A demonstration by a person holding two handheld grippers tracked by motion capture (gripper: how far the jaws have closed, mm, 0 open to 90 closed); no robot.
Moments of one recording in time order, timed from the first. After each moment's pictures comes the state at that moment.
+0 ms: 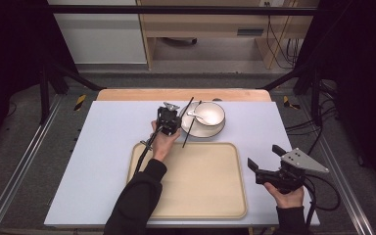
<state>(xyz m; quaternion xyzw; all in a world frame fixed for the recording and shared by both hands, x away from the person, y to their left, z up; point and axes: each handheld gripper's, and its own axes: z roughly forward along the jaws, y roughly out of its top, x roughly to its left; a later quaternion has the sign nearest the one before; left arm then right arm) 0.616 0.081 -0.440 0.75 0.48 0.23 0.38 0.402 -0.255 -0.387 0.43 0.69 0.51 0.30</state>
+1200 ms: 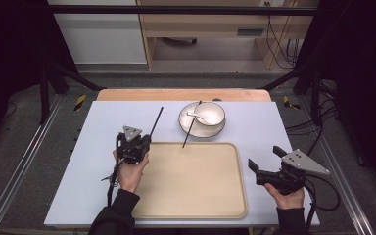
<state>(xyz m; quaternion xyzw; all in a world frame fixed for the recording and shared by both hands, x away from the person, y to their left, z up) 0.485 0.173 -0.416 0.68 0.53 0.27 0.42 0.400 -0.255 -0.390 0.43 0.68 0.51 0.30</state>
